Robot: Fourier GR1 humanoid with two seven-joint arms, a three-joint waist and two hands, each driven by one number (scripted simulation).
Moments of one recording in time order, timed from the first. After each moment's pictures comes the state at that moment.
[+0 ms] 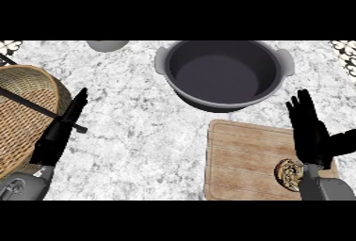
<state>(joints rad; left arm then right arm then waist) -0.16 0.54 -0.31 -1.38 0.18 0.19 -0.15 -0.10 -0.20 -0.03 -1.43 -0.33 -0.21 -0.04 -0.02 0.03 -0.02</state>
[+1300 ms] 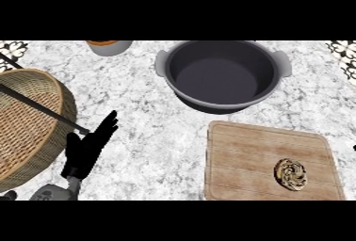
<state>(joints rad) -0.09 0.38 -0.35 -1.36 0.31 0.09 0.06 0.48 -0.54 0.00 -2.23 0.00 -0.20 0.01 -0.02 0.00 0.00</state>
